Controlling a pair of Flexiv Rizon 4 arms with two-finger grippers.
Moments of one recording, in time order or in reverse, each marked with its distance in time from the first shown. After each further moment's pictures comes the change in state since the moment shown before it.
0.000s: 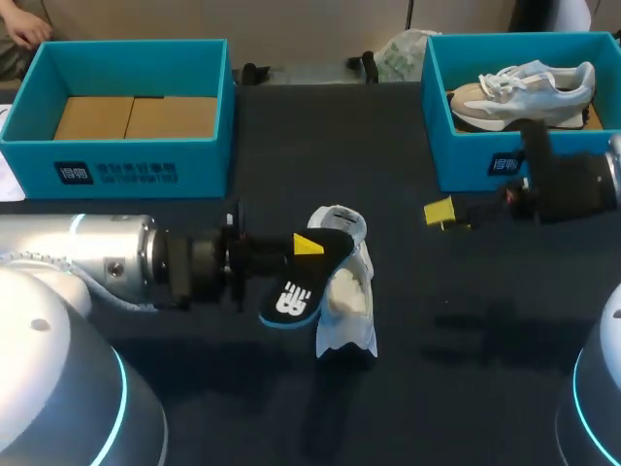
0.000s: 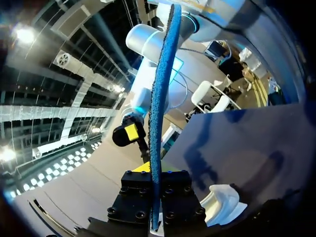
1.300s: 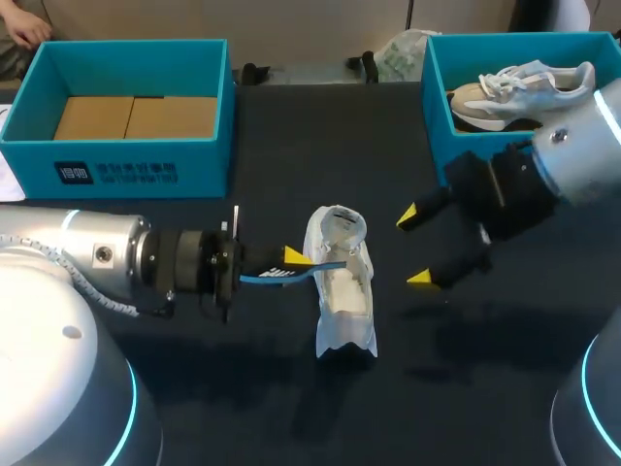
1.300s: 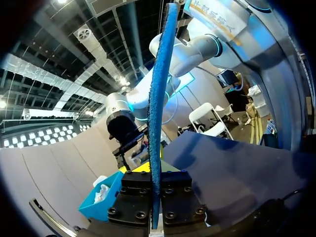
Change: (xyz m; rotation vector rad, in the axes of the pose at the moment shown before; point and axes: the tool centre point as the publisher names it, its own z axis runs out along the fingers) left arm 0.018 -0.009 -0.011 0.034 0.059 -0.319; right arm -0.032 -0.027 0.046 0.346 -0.070 -1.033
